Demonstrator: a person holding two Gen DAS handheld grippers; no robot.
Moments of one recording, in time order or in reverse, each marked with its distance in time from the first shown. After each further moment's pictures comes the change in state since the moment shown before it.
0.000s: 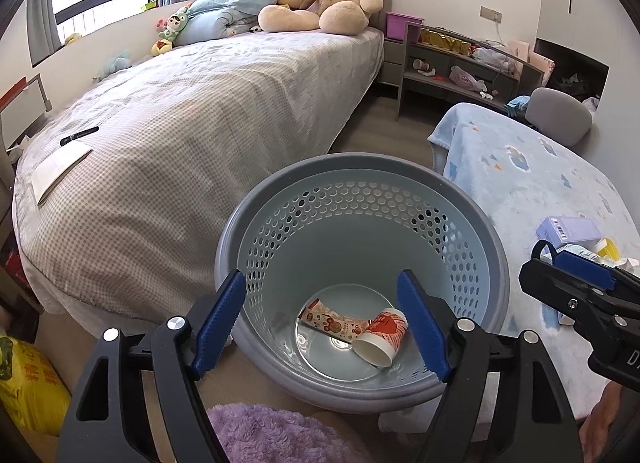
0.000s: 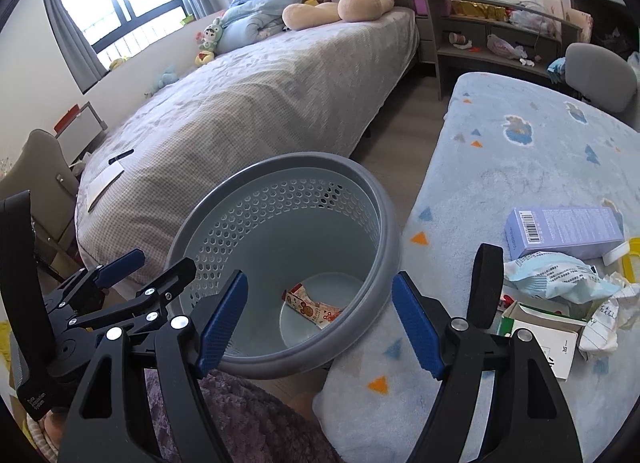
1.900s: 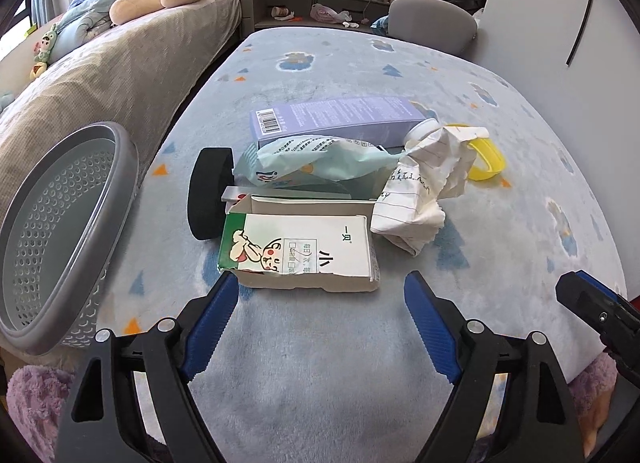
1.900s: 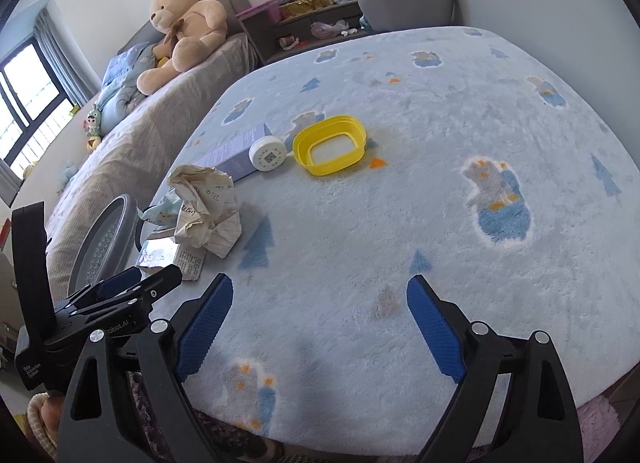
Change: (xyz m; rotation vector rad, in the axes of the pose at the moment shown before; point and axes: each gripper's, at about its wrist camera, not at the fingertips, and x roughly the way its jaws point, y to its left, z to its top) left arm 0.013 -0.277 -0.063 0.232 0.160 -0.269; right arm -0.145 -0.265 -0.126 0.382 -0.090 -0.235
